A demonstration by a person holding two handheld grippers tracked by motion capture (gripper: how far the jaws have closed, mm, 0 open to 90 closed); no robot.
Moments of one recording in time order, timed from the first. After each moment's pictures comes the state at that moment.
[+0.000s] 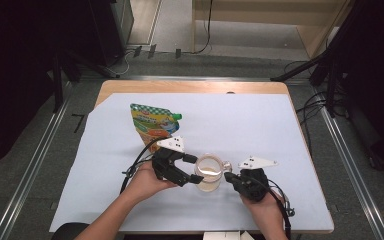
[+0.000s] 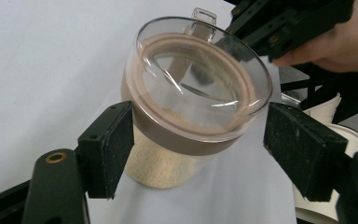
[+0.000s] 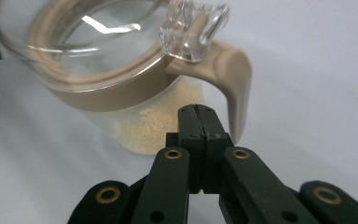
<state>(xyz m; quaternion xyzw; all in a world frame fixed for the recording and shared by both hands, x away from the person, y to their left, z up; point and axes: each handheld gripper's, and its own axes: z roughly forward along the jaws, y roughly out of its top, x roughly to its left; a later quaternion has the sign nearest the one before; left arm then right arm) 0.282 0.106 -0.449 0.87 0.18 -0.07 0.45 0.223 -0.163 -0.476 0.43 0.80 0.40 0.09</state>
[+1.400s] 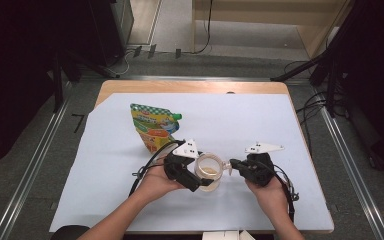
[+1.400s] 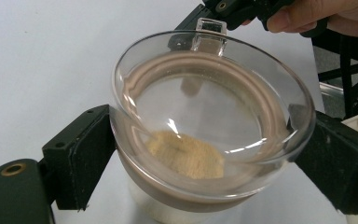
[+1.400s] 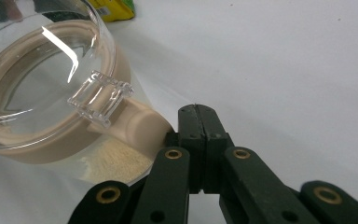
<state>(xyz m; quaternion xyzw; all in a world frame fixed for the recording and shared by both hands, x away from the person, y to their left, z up) 0.275 0.073 -0.453 0.89 0.16 0.01 0.43 0.259 -0.178 -0.470 0.44 0.80 0.41 0.09</state>
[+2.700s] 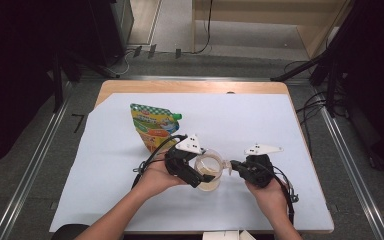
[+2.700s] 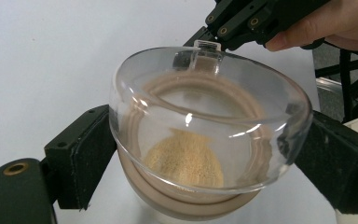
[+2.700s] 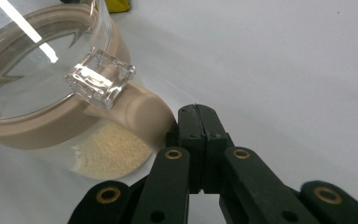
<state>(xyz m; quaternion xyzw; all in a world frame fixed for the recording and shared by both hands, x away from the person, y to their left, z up) 0.280 0.068 -0.434 0.90 0.16 0.01 0.41 0.256 -0.177 -0.473 0.44 0.80 0.40 0.09</state>
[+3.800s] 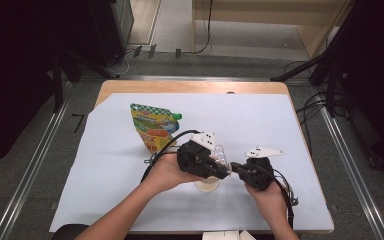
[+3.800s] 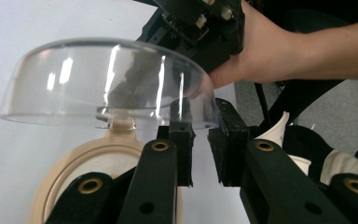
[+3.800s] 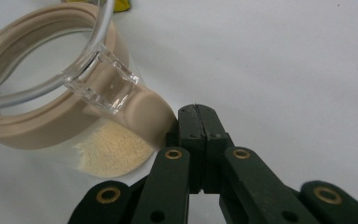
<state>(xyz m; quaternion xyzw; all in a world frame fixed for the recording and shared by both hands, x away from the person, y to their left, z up) 0.279 0.035 -0.400 0.90 0.10 -0.11 0.41 0.250 -0.177 -0.477 0.45 0.79 0.40 0.09</state>
